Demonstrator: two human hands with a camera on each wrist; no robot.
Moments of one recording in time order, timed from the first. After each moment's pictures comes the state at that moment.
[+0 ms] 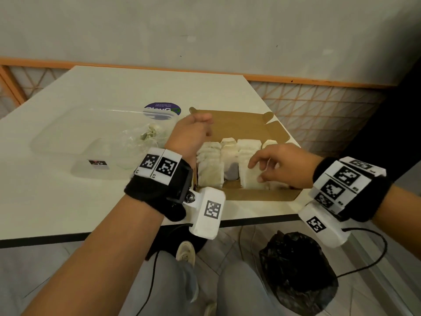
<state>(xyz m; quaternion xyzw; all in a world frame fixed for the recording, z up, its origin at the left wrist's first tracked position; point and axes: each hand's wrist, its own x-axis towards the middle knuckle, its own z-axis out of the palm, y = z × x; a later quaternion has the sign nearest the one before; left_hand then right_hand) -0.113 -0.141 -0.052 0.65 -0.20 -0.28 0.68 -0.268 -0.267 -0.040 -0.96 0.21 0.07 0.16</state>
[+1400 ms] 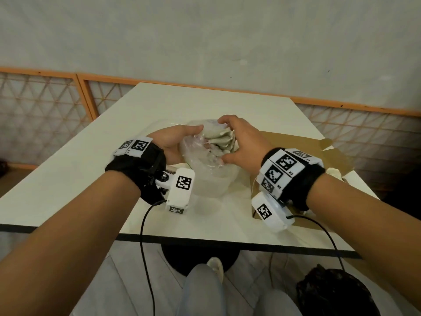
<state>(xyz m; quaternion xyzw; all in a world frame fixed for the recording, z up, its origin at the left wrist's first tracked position) 0.017 -0.031 -0.047 0.59 -0.14 -0.44 0.66 -0.112 -0.163 -0.029 -0.96 0.11 -0.11 0.22</state>
